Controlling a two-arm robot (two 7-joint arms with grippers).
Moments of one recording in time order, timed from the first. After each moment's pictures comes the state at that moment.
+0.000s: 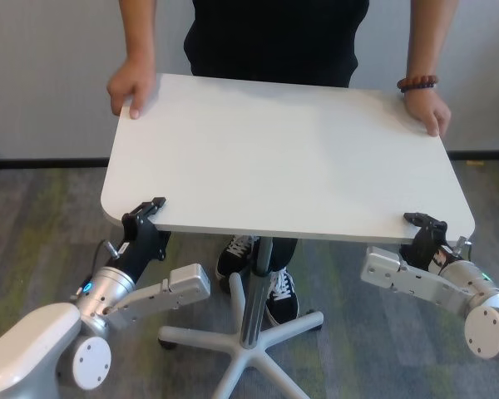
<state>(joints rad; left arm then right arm) -0.46 0.22 0.54 -0.76 0.88 -0.31 0.47 0.35 0.39 -0.45 -1.02 -0.77 0.03 0.05</state>
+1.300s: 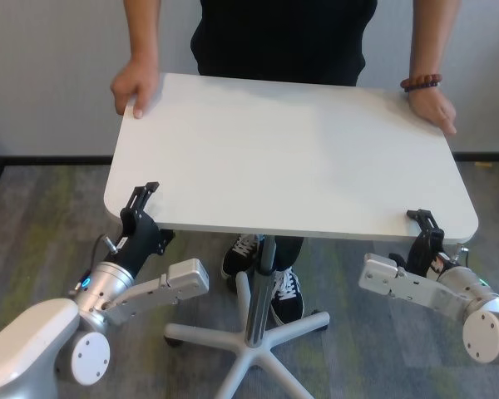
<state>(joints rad) -0.46 0.22 0.54 -0.76 0.87 -0.31 0.47 0.35 0.39 -0.45 -1.02 -0.78 0.03 0.06</state>
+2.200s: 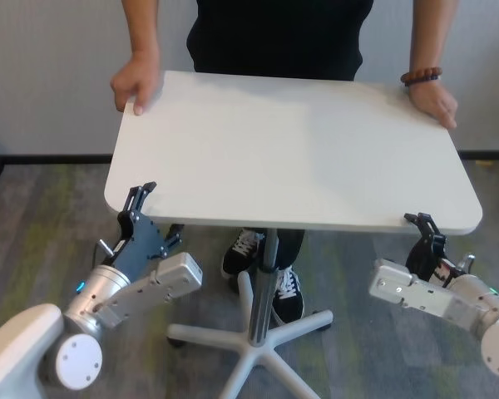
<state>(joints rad) -0.36 0.25 0.47 -0.94 0.72 -0.35 0.32 0.24 0.44 -0.39 -1.18 -0.65 -0.05 0.11</state>
